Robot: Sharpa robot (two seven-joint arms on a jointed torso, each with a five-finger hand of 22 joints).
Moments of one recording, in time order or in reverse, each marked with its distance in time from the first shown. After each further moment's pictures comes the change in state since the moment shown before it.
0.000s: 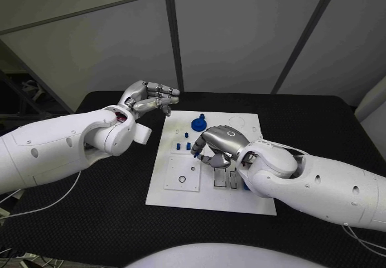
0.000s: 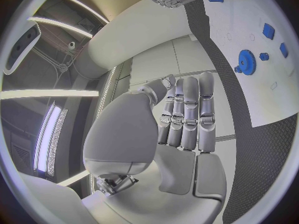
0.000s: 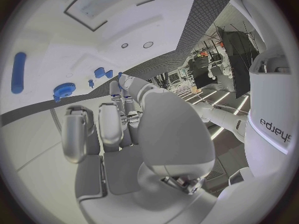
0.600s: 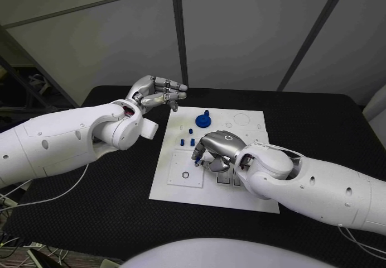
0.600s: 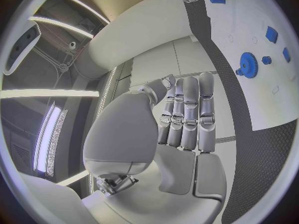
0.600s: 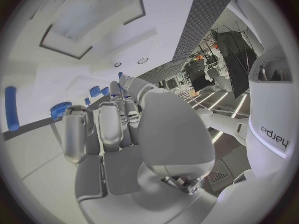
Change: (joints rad) left arm 0.000 0.012 0.000 -0.003 0.000 0.001 0.000; left_hand 0.000 0.000 0.000 0.000 0.000 0.000 0.000 0.000 -0.001 -0.004 -0.004 0.000 0.000 0.000 0.000 0.000 -0.001 0.000 0.000 0.000 -0.004 0.000; right arm -0.019 0.045 -0.020 -0.046 0.008 0.065 0.012; right_hand 0.000 0.000 0.000 0.000 0.000 0.000 0.000 -0.001 0.001 0.000 0.000 -0.004 0.000 0.000 0.000 0.005 0.000 0.000 0.000 0.000 0.000 0.000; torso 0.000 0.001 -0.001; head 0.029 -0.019
